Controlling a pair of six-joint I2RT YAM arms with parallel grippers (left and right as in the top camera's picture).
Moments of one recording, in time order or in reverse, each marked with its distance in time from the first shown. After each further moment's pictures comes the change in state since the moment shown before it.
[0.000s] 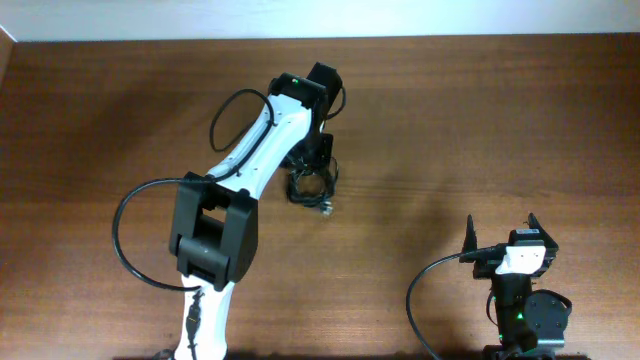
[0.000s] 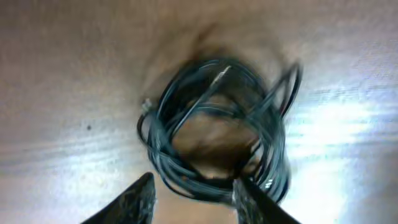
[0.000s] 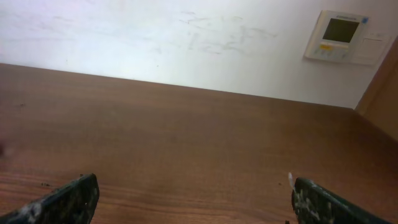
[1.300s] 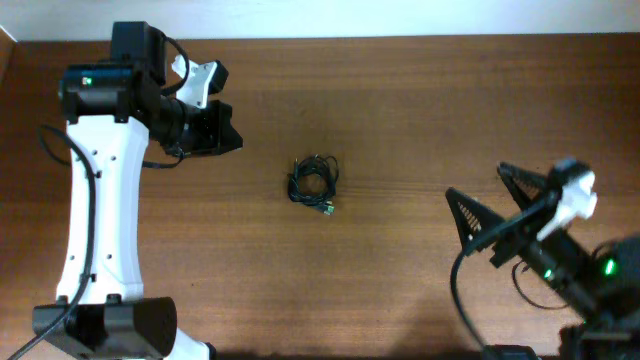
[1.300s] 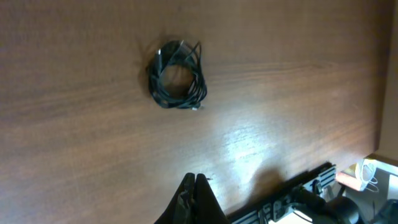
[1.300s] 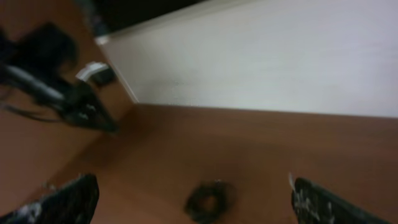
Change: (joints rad) left arm 0.449 -0.484 0.016 -0.247 0.549 0.323; right arm -0.002 0.647 0.951 -0.410 -0.666 0.377
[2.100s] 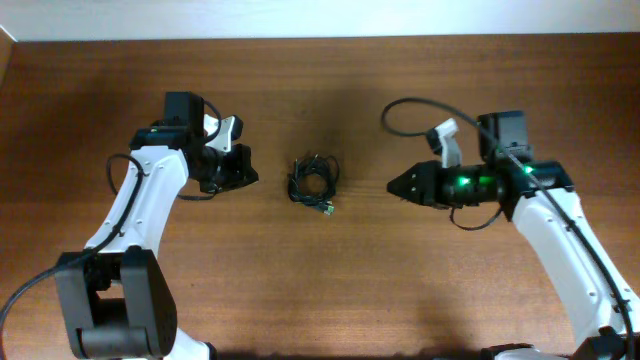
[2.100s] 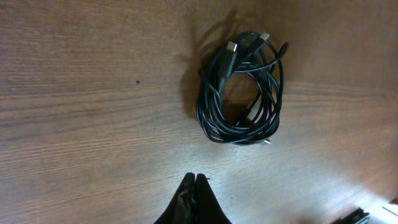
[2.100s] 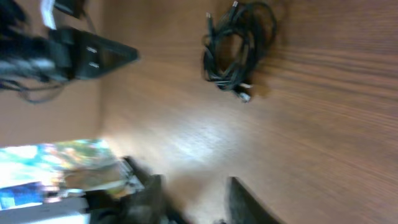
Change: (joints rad) left arm -0.002 0.004 -0.655 0.633 -0.022 -0.158; right arm 0.151 0.789 0.120 -0.272 -0.166 0.005
